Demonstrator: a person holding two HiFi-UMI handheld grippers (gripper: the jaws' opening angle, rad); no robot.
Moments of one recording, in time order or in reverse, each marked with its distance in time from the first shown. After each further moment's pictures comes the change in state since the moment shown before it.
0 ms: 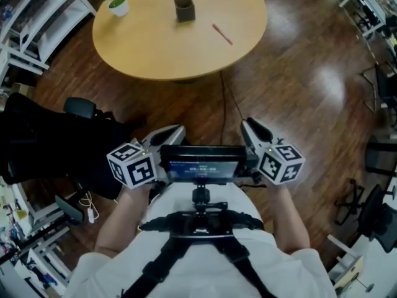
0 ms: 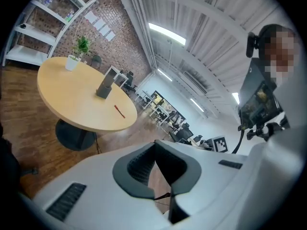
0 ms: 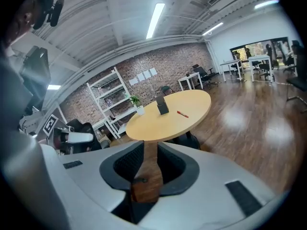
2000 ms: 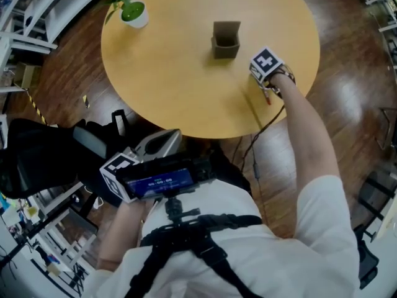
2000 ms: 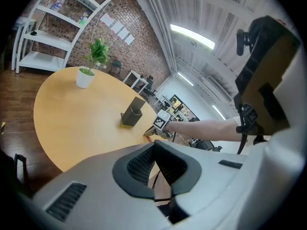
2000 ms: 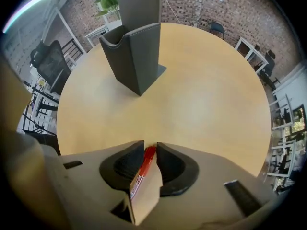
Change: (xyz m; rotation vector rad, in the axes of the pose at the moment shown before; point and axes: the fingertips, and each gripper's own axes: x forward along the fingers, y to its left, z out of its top) left arm 0.046 0.142 0.164 -0.094 -0.030 0.230; right arm 0.419 -0.202 0.136 -0.700 0.982 -0.077
